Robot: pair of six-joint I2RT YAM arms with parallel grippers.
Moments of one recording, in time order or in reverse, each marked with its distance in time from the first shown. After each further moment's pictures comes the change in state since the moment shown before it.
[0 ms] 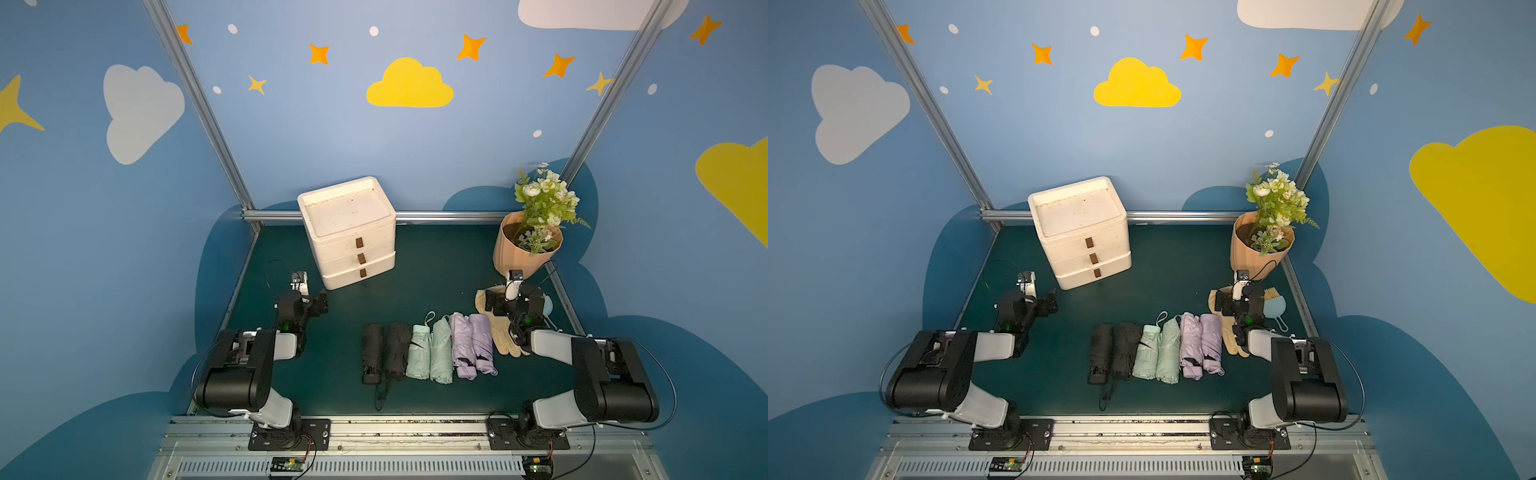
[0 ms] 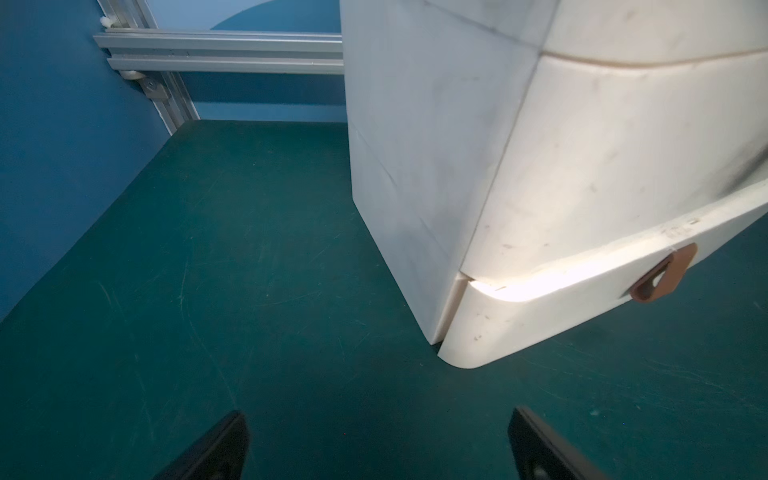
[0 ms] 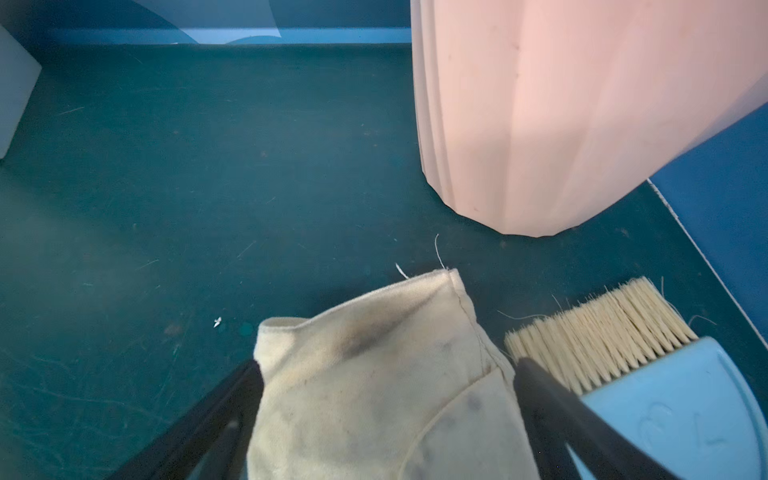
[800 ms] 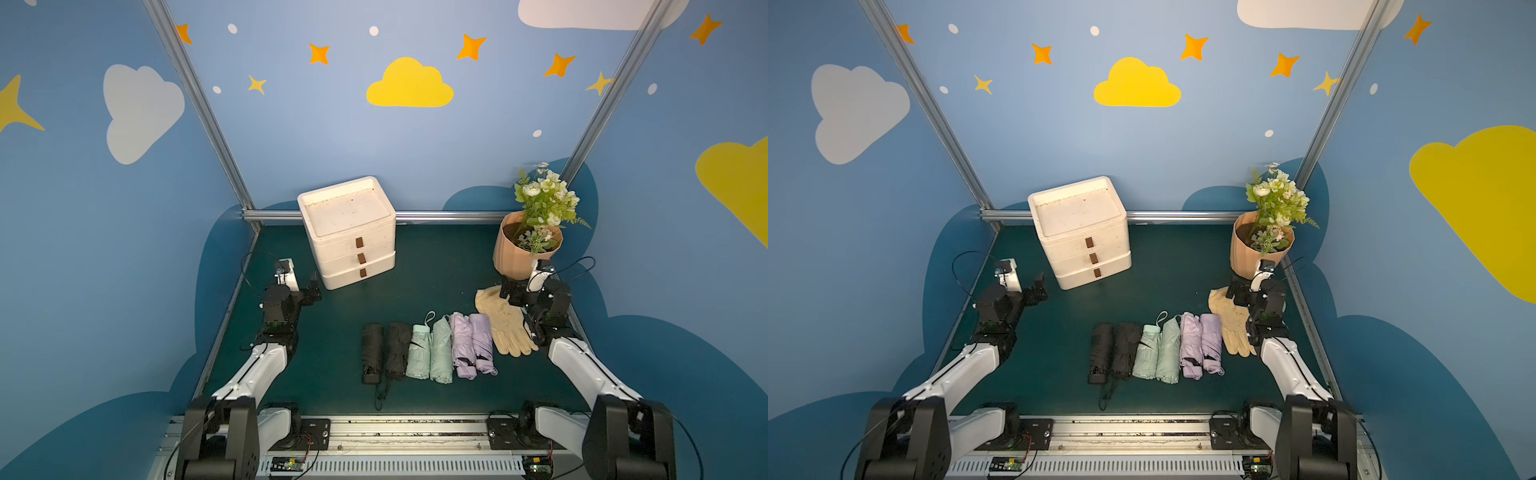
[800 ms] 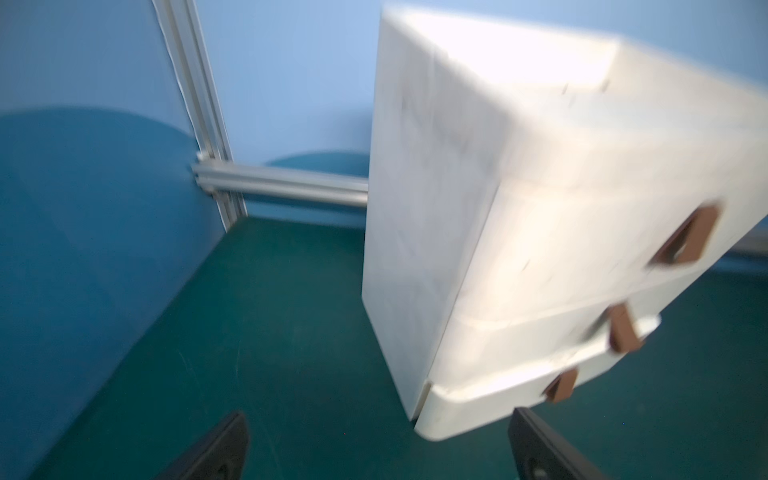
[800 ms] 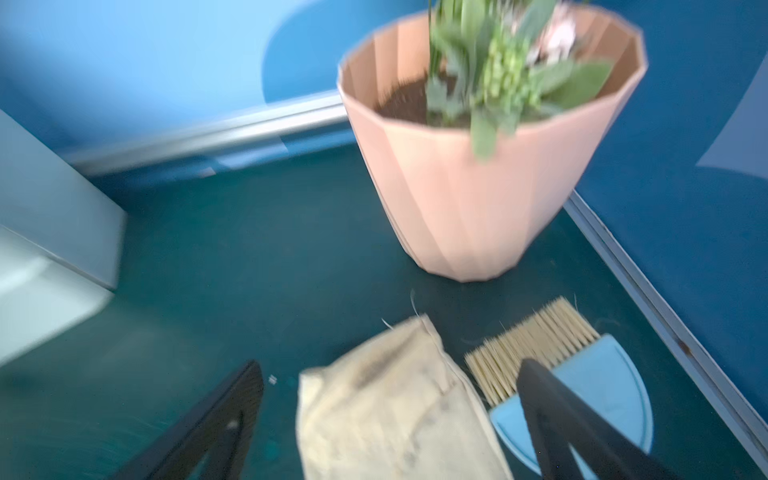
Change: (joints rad) left arm 0.000 -0.482 0.085 -0.330 -0.026 -0.115; right arm -0.075 -0.387 0.103 -0.299 -0.101 0.215
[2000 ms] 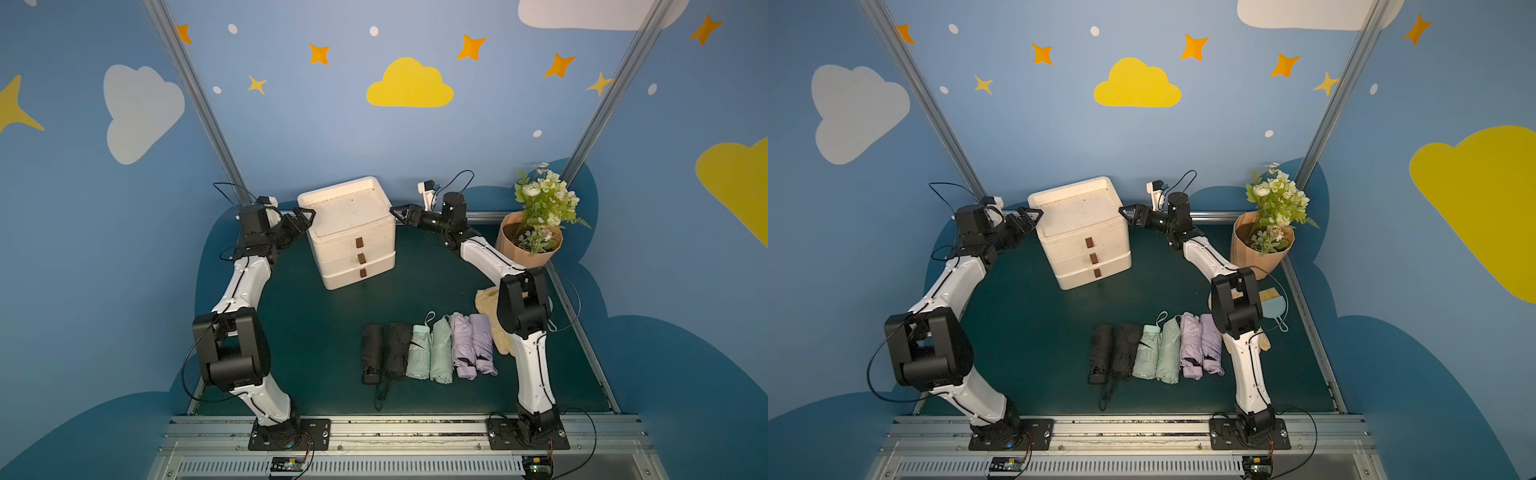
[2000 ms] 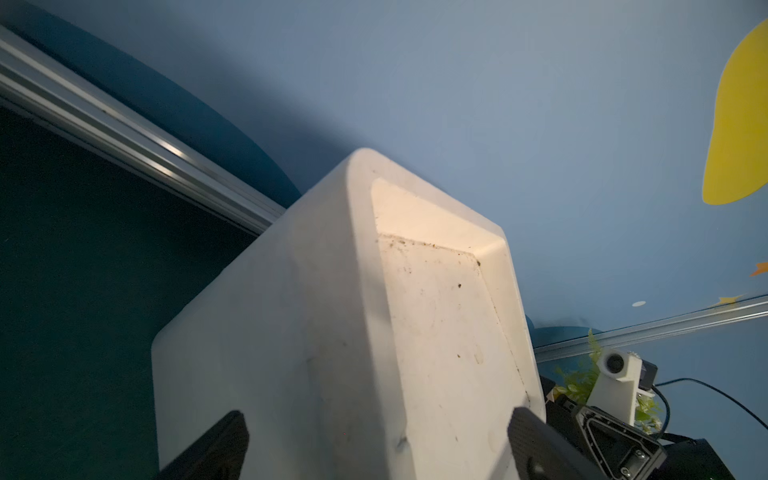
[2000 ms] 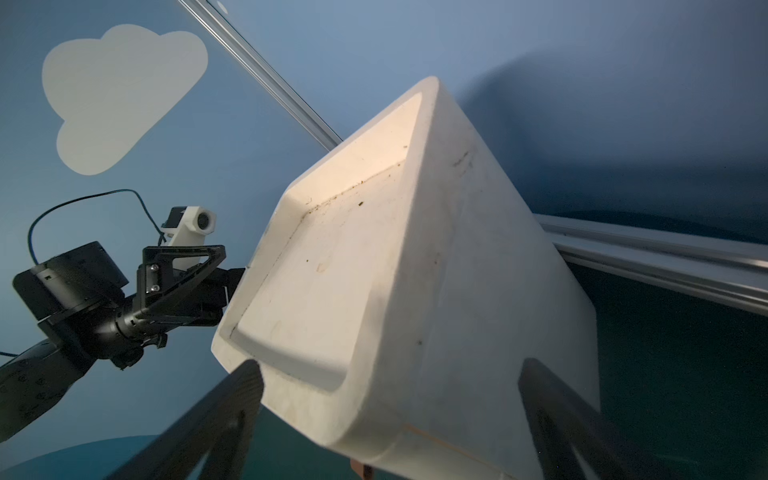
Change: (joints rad) left arm 0.169 0.658 0.941 -0.472 0.621 -0.536; right arm 0.470 1.226 1.463 -0.044 -0.586 0.444
